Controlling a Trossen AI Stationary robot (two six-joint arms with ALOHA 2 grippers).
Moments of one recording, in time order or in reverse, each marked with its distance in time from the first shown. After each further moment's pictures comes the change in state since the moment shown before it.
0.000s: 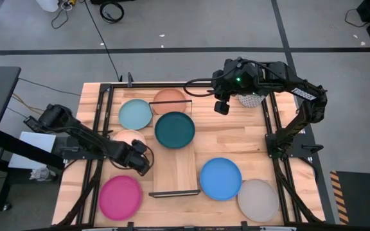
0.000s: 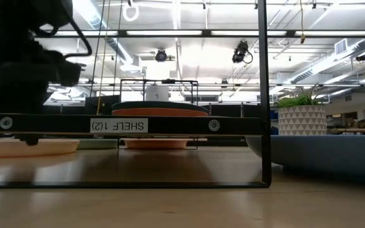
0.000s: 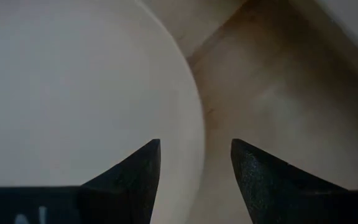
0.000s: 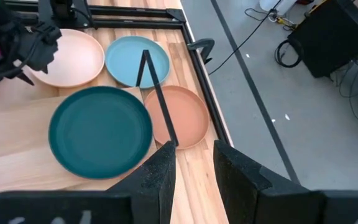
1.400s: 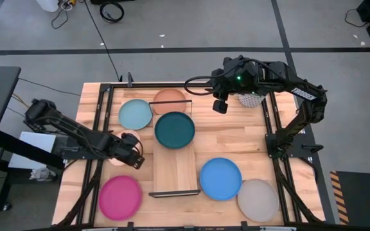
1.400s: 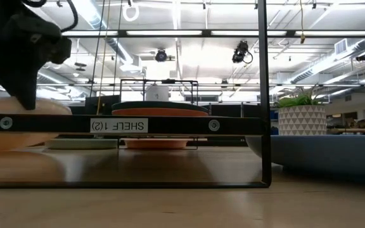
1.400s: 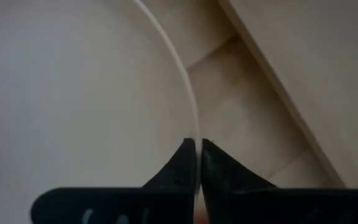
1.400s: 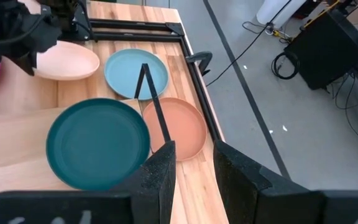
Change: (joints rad) left arm 0.004 -0.301 -0.001 -0.135 0.009 -0.170; right arm -0.003 0.001 0.000 0.052 -0.002 -0.034
